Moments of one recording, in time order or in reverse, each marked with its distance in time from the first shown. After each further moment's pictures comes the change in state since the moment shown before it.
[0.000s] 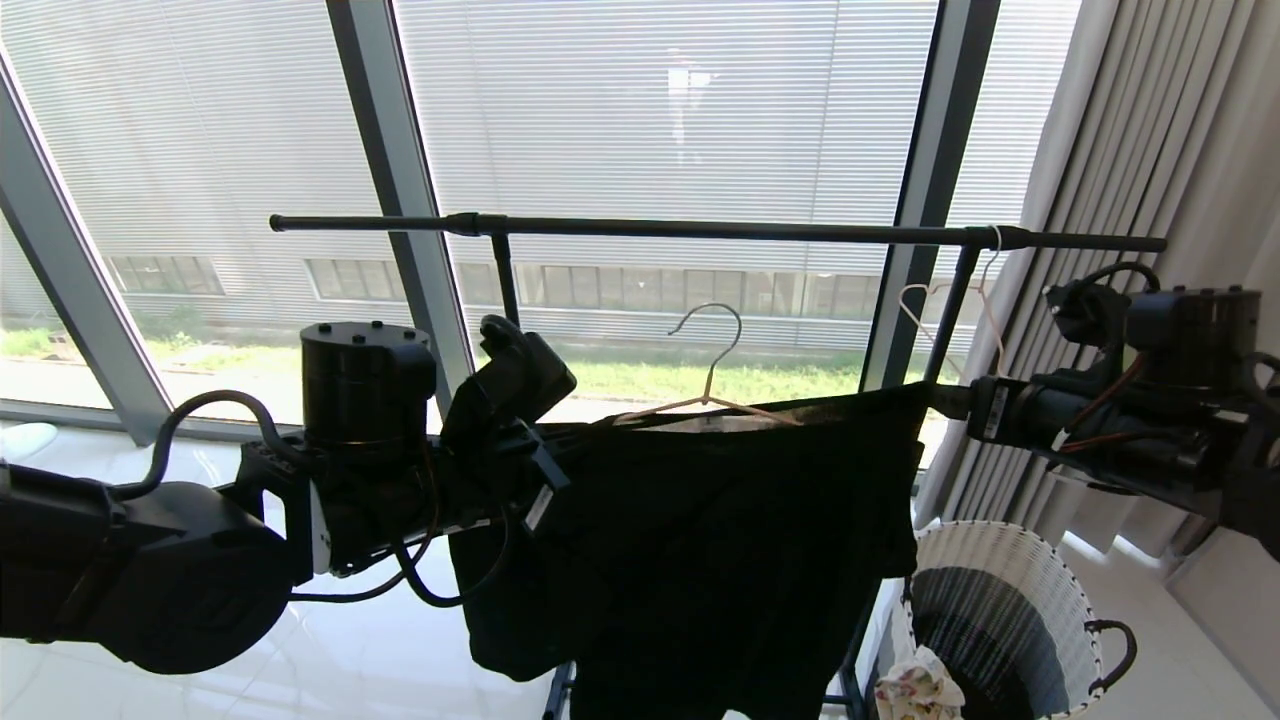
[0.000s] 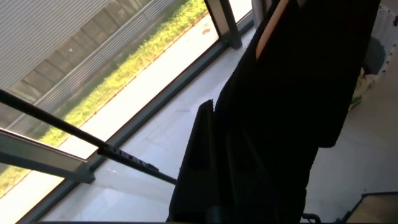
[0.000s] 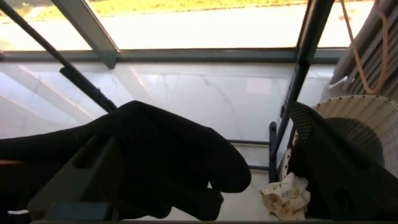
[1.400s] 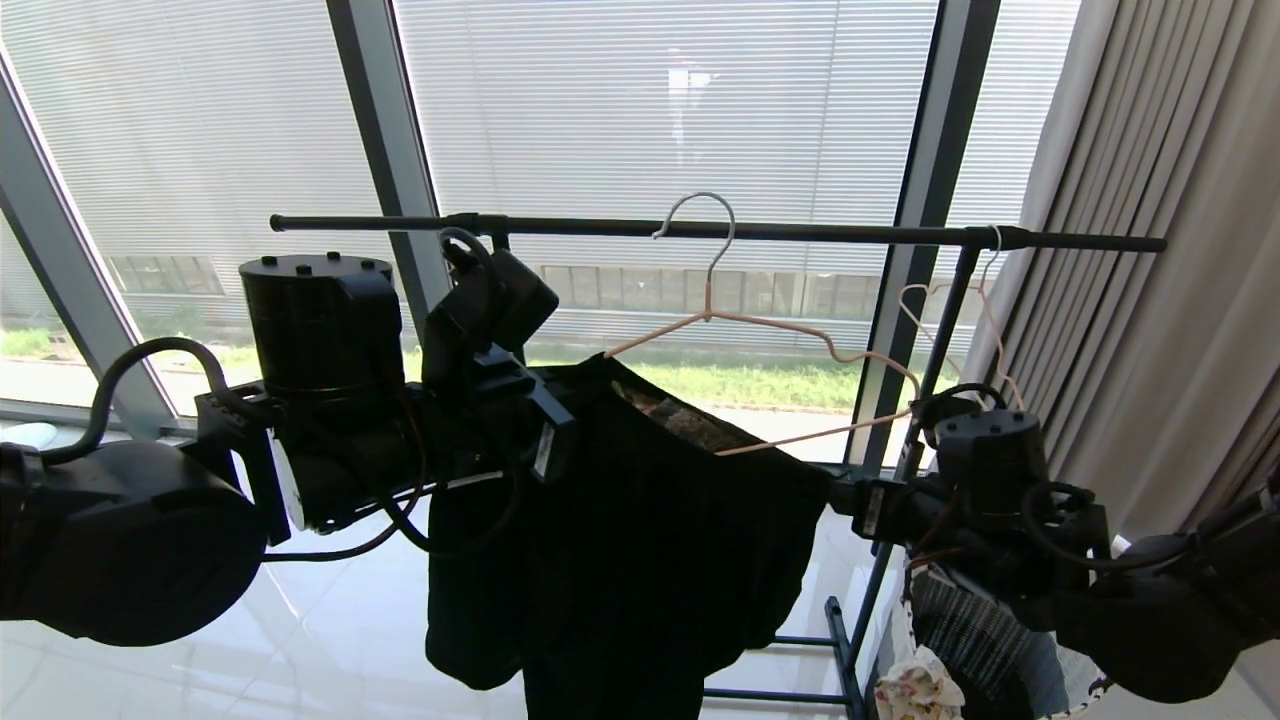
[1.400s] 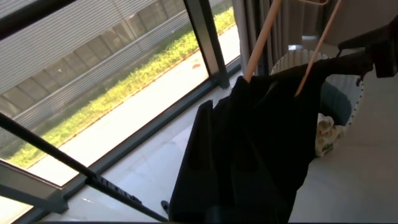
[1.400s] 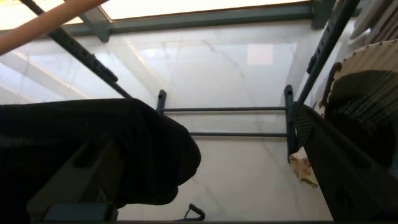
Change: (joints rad) left arm -0.021 -0.061 -0.092 0.014 -0.046 -0.137; right arm 0.256 0.247 0.156 -0.259 -0.244 0.181
